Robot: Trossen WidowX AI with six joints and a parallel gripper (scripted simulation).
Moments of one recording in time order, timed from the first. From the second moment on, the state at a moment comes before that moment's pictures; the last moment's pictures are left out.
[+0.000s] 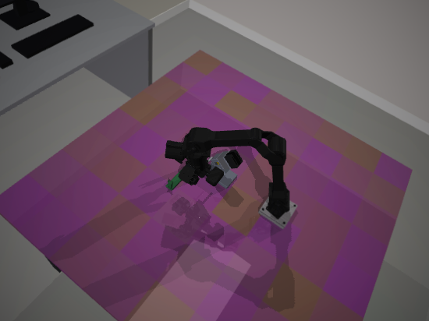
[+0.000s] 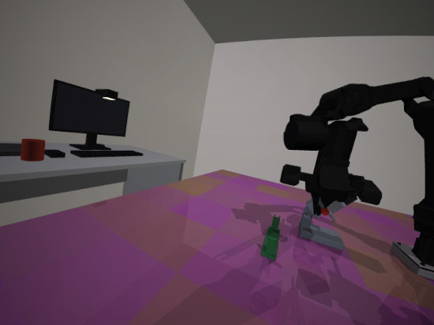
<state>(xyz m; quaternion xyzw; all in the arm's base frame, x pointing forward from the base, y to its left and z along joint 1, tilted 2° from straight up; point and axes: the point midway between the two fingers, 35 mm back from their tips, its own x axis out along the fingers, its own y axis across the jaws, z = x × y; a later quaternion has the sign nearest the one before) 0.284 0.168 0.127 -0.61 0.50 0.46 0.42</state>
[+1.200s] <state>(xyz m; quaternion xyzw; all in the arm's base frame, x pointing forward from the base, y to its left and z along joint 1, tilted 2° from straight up) 0.273 0.159 0.078 -0.60 0.50 0.46 0.42</state>
